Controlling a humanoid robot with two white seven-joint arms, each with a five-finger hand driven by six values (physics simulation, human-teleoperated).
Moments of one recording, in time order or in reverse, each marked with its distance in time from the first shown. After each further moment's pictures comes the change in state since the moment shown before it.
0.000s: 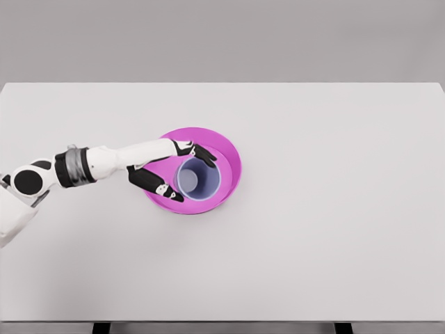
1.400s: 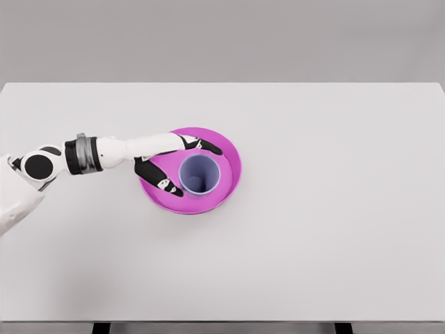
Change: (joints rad) left arm -0.121 -0.026 -0.112 0.110 -0.026 0.000 -0.003; right arm 0.000 0.000 0.000 0.000 0.000 0.000 0.000
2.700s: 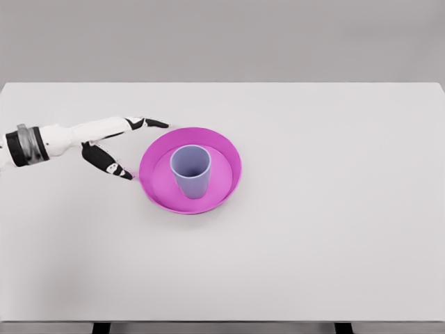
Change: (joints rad) left arm 0.031 0.140 0.108 0.083 -0.029 -0.001 0.003; right arm 0.000 0.000 0.000 0.000 0.000 0.000 0.000
